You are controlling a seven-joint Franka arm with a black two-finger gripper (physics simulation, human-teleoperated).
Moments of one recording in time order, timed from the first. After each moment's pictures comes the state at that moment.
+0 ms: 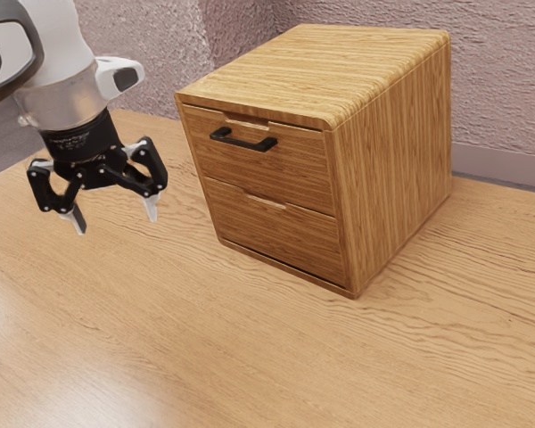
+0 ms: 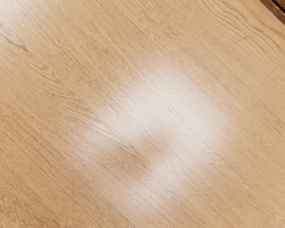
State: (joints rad) arm 0.22 -0.27 -0.12 -1.65 0.02 1.41 -0.67
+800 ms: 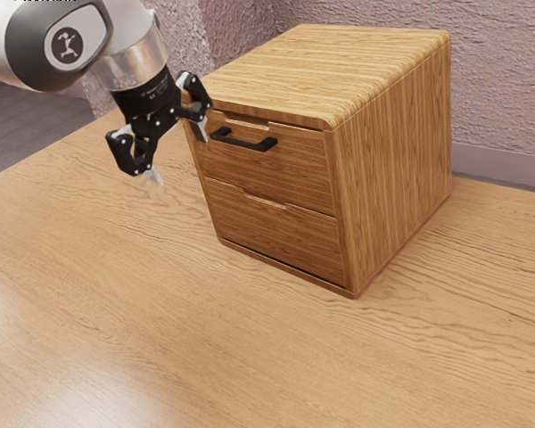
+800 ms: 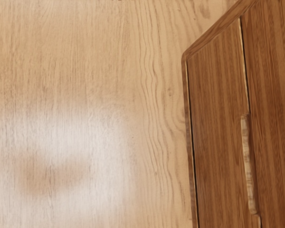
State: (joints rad) arm 0.22 -0.02 -0.15 -1.42 0.10 1.65 -1.44
